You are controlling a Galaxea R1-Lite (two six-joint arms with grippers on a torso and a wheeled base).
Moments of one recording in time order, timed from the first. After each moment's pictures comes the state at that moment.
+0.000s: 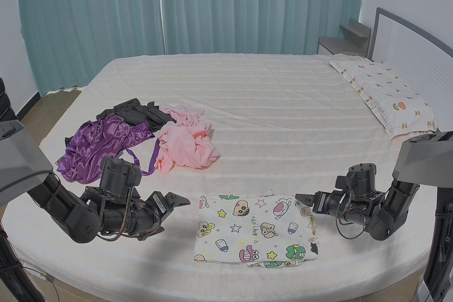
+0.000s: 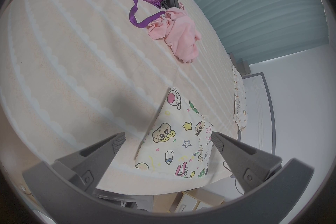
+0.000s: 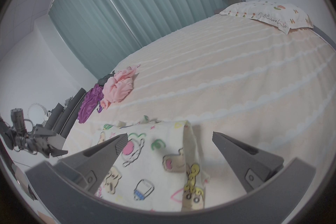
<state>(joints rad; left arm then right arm) -0.39 1.94 -0.58 -0.58 -0.19 -1.04 0.30 2.29 -0.58 -1.15 0.09 0.45</state>
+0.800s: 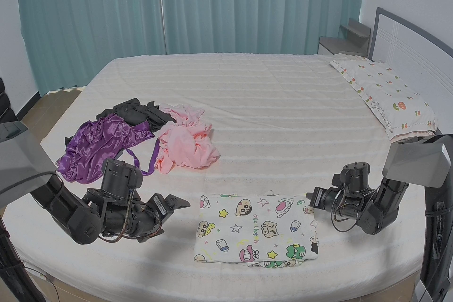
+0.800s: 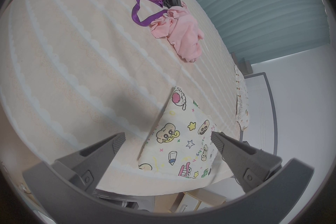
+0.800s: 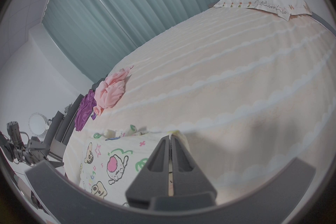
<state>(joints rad) -0.39 1.95 -0.58 -0.59 -0.19 -1.04 0.26 2.37 -0.67 -1.15 0.13 0.50</state>
